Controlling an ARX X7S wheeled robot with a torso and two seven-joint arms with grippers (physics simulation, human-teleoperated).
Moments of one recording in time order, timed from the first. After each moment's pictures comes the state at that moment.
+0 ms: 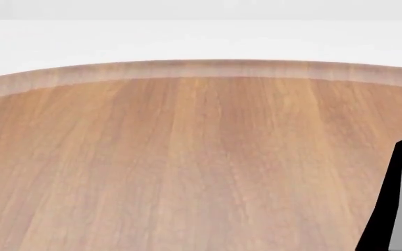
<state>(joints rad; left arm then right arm) -0.07 -0.48 -0.47 0.97 -0.71 -0.45 -0.35 -0.52 1.10 0.39 -1.00 0.79 -0.23 0.69</state>
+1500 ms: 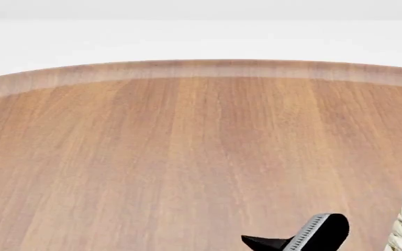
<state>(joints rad) -0.05 -0.50 -0.42 0.94 -0.70 -0.41 -0.37 0.33 0.96 -0.62 -0.40 0.82 0.25 -0.17</state>
